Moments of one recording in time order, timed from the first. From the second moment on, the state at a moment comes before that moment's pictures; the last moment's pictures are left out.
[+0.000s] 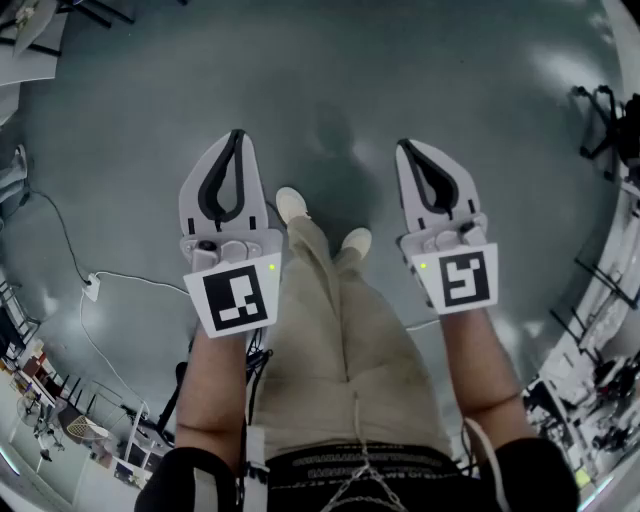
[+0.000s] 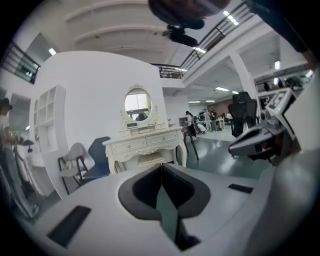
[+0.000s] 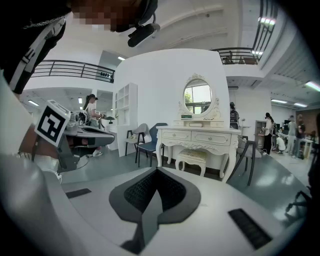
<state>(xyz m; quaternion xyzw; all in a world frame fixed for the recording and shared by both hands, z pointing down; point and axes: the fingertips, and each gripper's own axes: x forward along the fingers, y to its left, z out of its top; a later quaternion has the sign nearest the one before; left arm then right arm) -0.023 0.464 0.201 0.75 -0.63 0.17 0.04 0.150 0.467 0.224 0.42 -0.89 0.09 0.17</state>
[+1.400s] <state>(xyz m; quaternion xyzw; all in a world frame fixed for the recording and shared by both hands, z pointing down) -0.095 0.344 0.244 0.78 -0.59 0.20 0.10 0.111 0.339 0.252 0.49 -0.85 0.12 0.17</state>
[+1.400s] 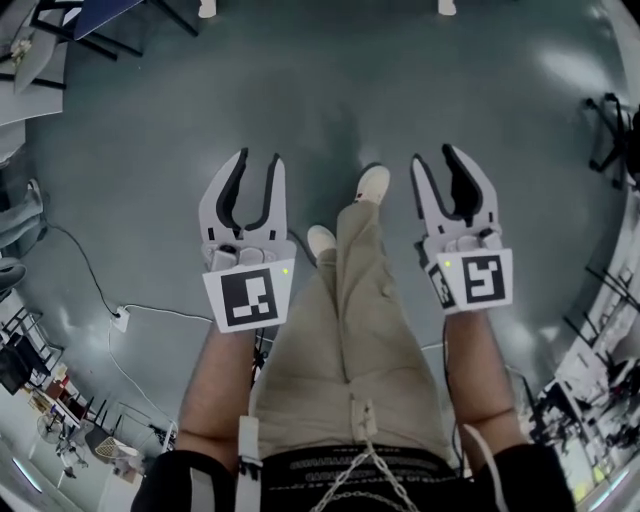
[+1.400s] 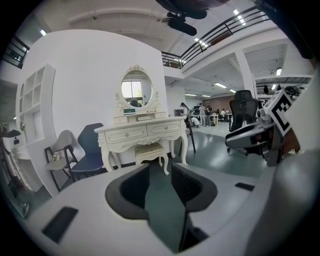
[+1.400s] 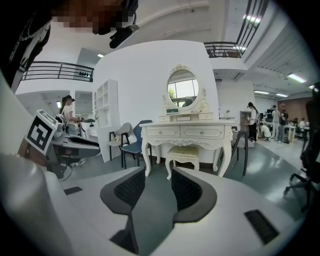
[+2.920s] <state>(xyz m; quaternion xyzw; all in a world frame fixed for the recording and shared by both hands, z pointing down) -0.032 0.122 0.243 0.76 -0.61 0.19 0.14 0.139 0.139 0.254 0.43 -0.87 0.16 0.17</state>
